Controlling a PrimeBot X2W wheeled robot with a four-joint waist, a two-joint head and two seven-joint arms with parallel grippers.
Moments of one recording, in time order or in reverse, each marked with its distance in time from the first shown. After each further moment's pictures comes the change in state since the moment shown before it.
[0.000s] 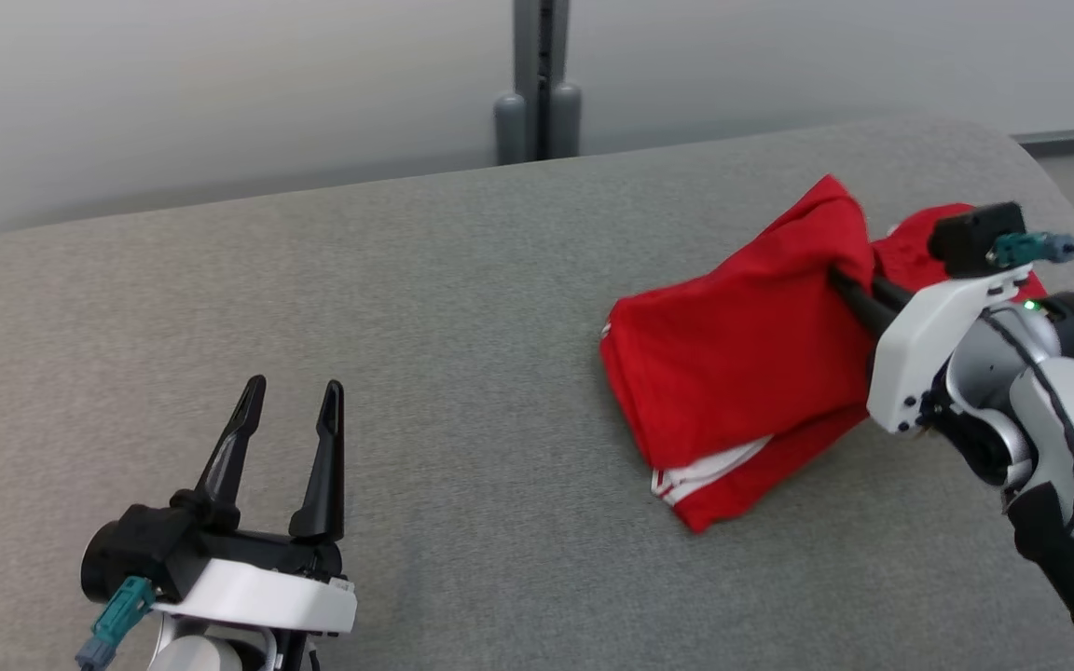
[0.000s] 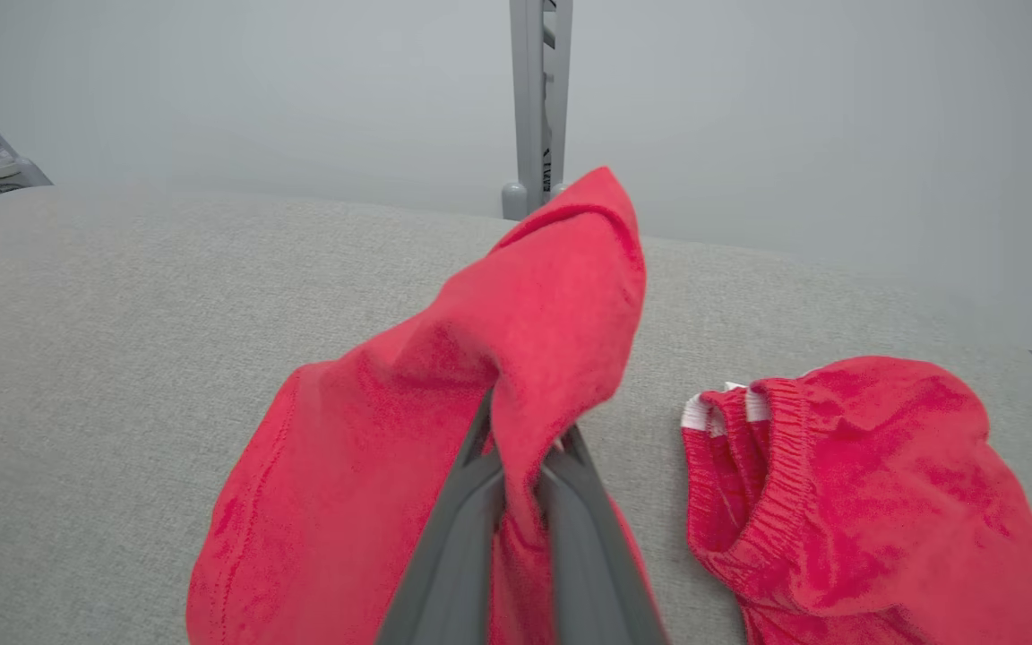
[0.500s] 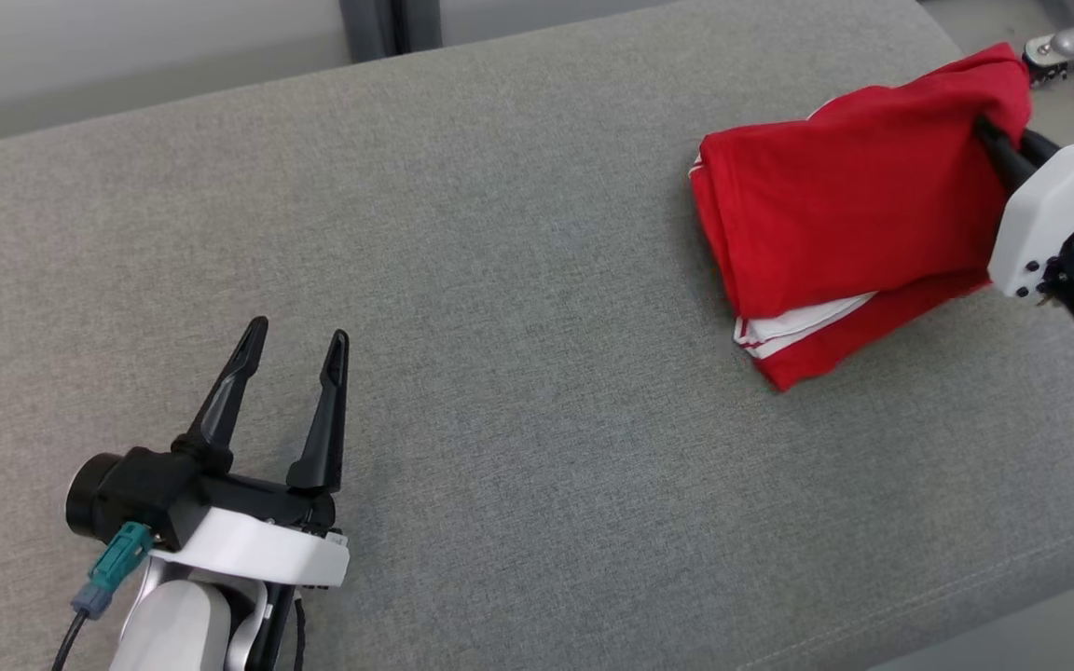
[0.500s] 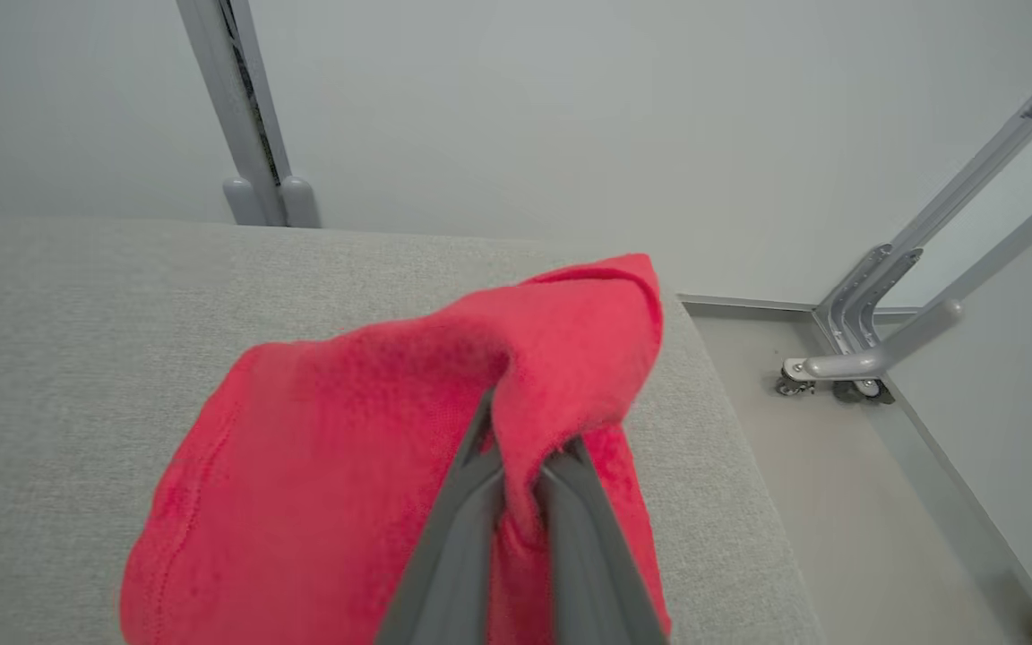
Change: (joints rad) left arm -0.104 0.062 -0.050 0.022 0.018 -0.008 0.000; right arm -0.265 -0.091 0.027 0.224 -0.001 0.000 -0.116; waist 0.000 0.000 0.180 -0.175
